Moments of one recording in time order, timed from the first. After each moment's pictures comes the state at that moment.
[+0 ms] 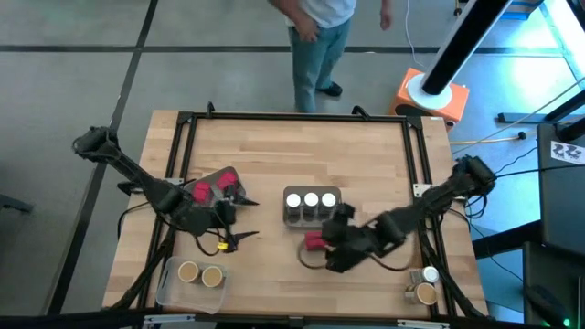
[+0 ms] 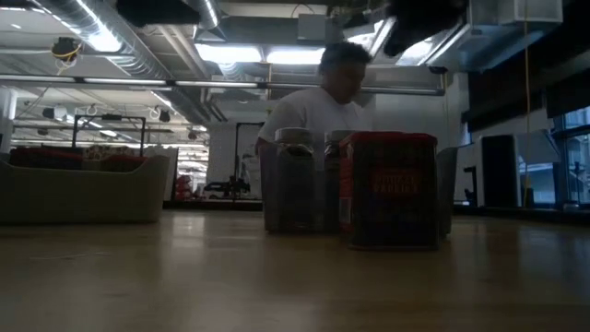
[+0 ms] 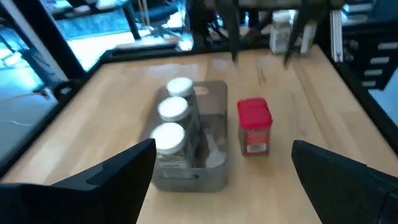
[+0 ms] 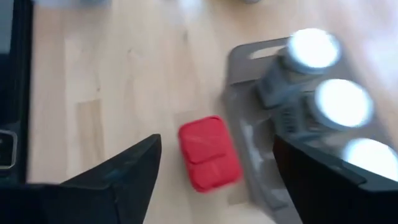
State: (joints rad) left arm -0.59 1.11 0.73 -0.10 -0.70 -0.18; right arm 0.54 1.68 1.39 -0.73 0.43 0.61
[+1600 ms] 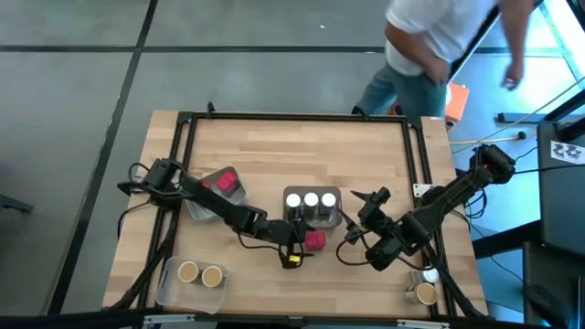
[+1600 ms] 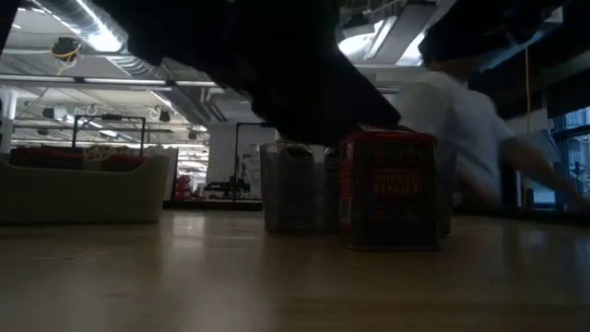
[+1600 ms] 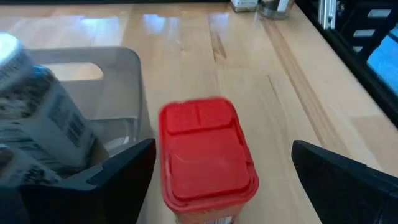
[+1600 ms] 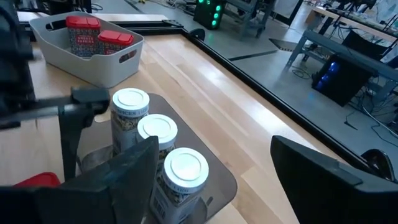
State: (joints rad) left arm -0.33 1.94 1.06 0.36 -0.22 -0.15; right arm 0.68 1.42 0.96 -0.68 1.17 0.92
